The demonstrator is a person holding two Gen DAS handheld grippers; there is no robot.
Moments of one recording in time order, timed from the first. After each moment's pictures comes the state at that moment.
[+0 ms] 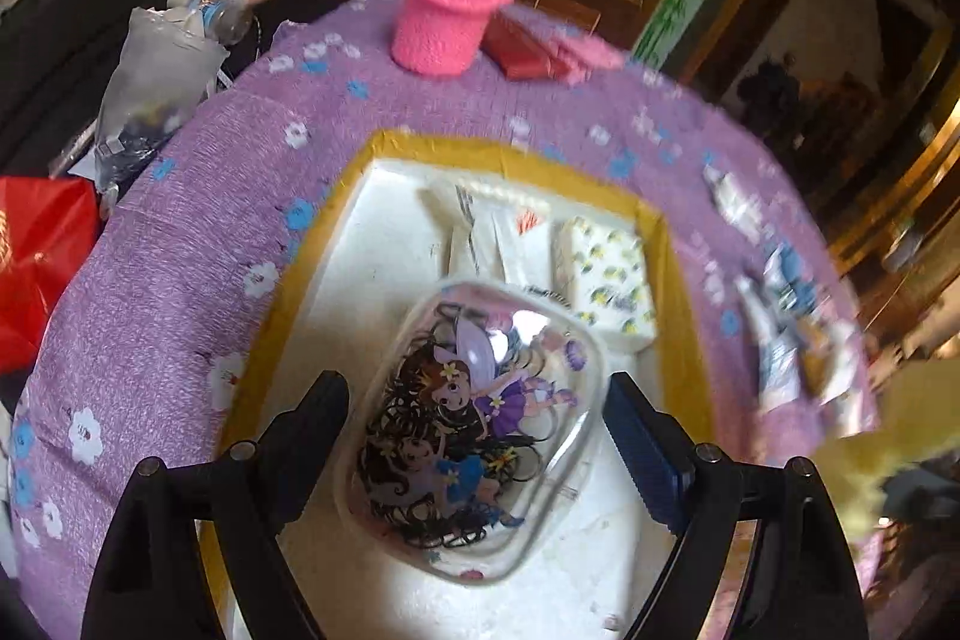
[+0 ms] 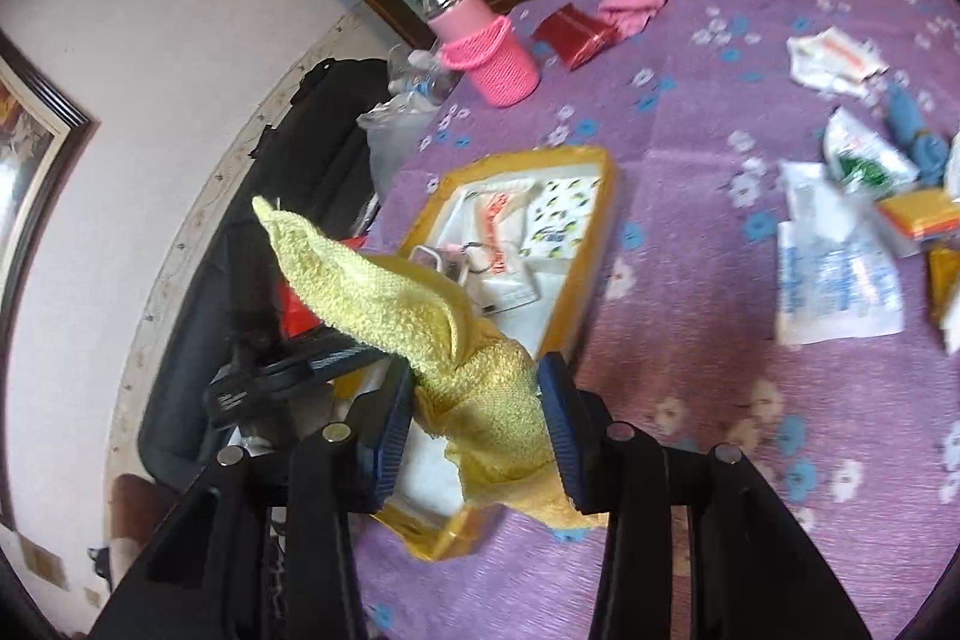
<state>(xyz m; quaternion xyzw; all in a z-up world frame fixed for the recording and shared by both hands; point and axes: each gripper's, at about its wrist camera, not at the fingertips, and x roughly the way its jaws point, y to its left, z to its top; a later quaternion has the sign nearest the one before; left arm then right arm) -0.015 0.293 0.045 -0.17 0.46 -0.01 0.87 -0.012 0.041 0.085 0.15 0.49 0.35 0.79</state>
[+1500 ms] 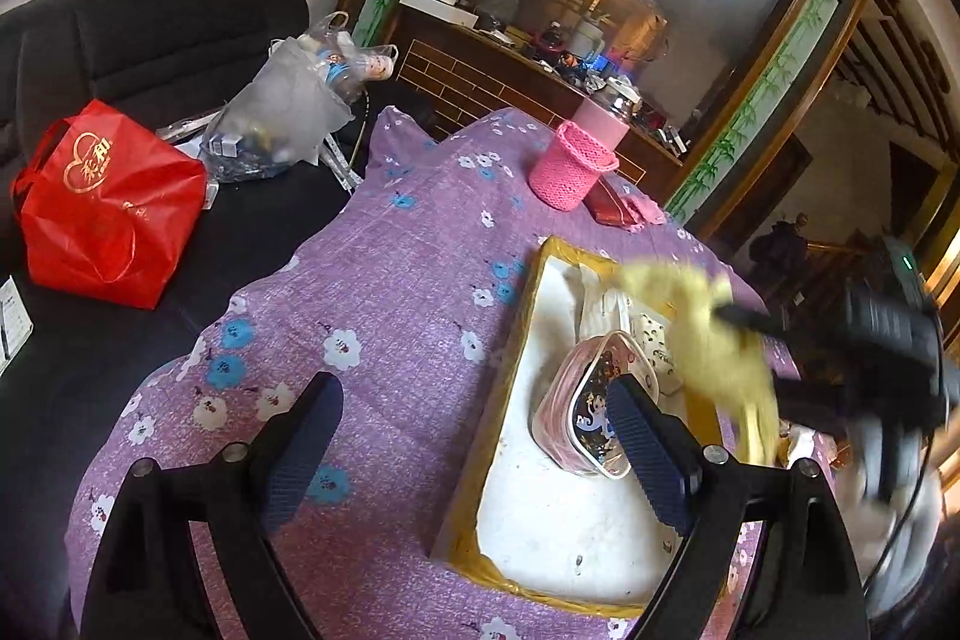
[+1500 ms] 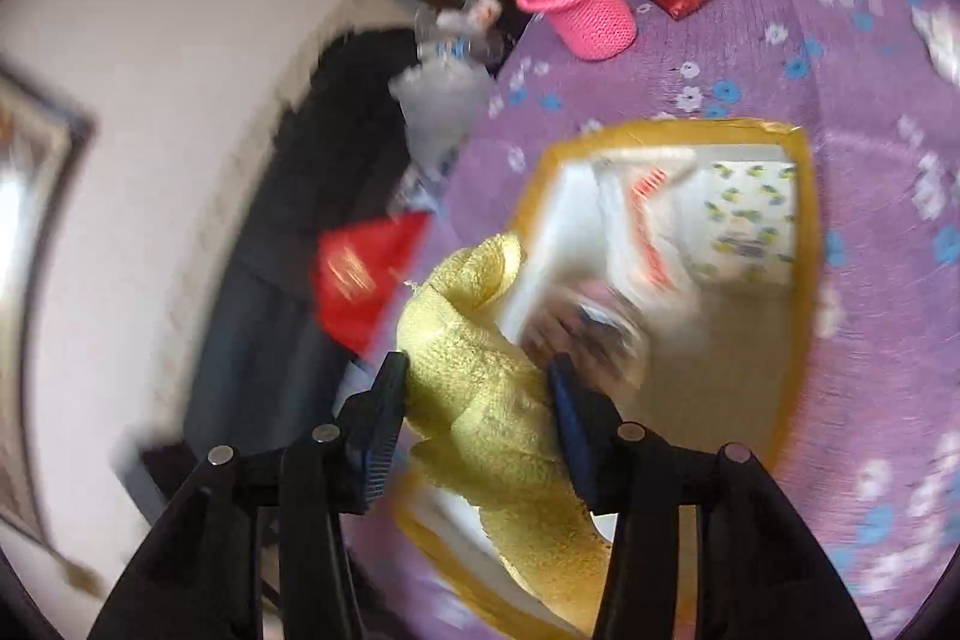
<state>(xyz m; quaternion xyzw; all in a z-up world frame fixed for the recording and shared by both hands) -0.153 0.393 0.062 -0.27 0.31 0.06 0.91 0.026 0.167 0.073 0.20 0.53 0.37 0.74</state>
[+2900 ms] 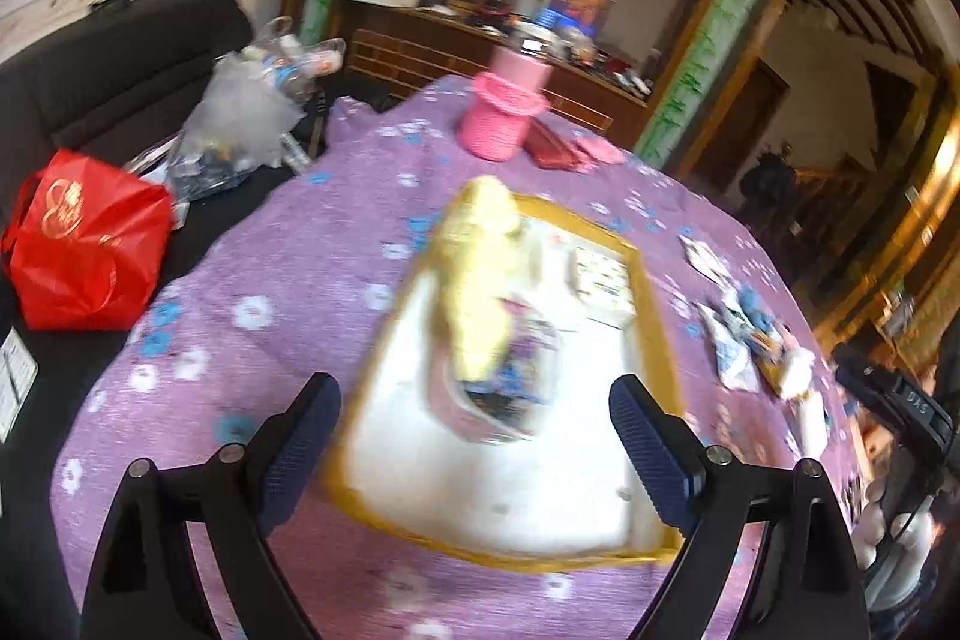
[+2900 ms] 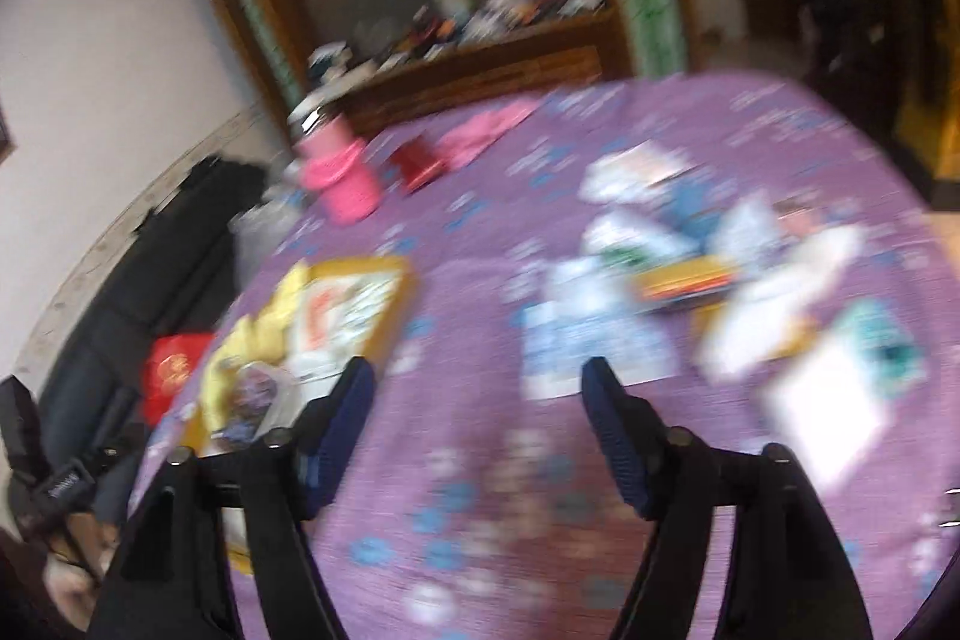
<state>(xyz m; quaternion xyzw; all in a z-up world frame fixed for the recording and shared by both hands) -0.151 0.318 0.077 -0.19 0.34 0.03 0.92 -0.057 -0.052 0.101 0.09 0.34 0.16 0.92</state>
